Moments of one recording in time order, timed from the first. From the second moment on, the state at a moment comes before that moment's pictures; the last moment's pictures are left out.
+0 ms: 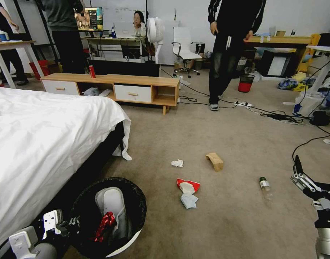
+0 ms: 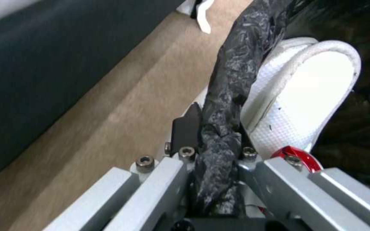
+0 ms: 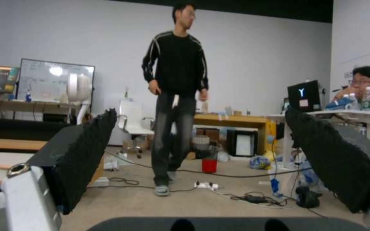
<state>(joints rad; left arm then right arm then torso) 1.67 -1.35 -0.88 -2.33 -0.79 0.74 -0.25 -1.65 1.23 0.91 2.19 0.36 0.30 0.16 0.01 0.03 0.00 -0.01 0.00</state>
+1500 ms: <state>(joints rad) 1.68 -1.36 -0.87 -2.34 -0.78 0.74 -0.24 -1.73 0.89 0.90 2.22 0.41 -0.20 0.11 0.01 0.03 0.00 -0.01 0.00</state>
